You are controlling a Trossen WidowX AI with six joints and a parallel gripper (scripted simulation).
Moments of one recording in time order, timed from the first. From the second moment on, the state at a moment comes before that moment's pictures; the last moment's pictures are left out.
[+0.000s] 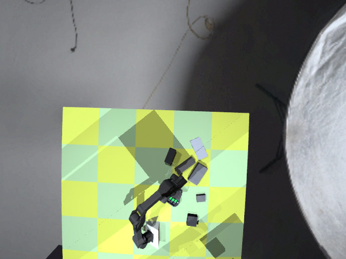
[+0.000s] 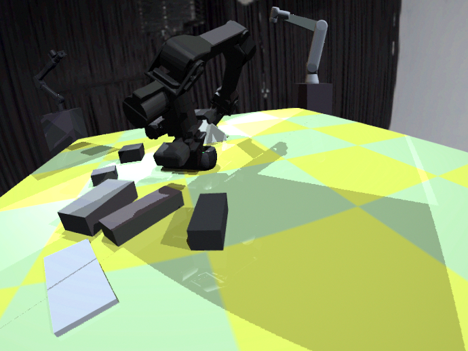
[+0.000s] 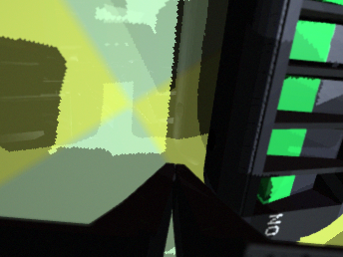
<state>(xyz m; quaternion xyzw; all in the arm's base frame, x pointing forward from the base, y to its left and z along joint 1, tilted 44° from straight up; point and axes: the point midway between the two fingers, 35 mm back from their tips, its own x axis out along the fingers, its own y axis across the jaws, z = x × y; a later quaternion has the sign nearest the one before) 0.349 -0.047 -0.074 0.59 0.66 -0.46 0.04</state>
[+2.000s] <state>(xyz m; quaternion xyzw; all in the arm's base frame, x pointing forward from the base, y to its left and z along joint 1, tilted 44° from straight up) 0.330 -0.027 -0.080 0.59 0.66 -0.46 0.04</state>
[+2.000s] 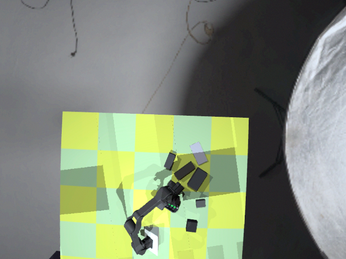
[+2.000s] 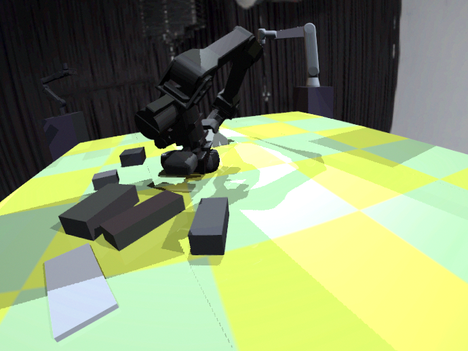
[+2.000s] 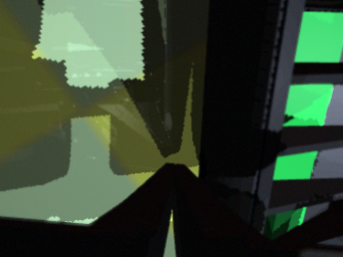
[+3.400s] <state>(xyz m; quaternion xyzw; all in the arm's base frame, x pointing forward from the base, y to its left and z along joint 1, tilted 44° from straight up) 0.315 -0.094 -0.059 0.65 0.63 -0.43 0.07</state>
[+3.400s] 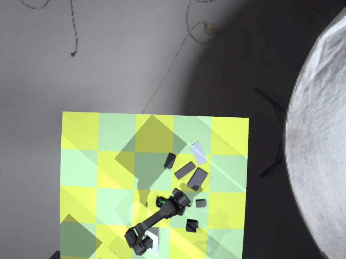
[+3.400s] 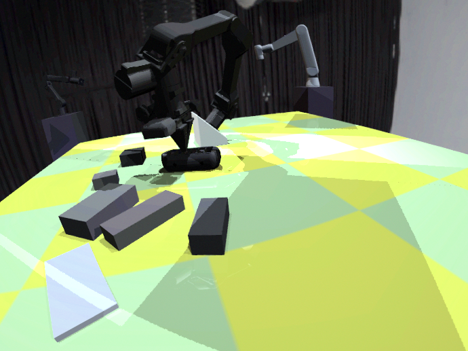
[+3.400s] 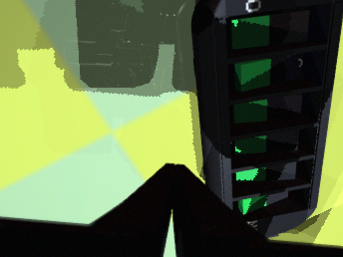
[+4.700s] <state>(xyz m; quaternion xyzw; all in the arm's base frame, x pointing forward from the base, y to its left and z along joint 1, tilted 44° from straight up) 0.184 -0.107 -0.071 0.74 0.52 -0.35 0.24</state>
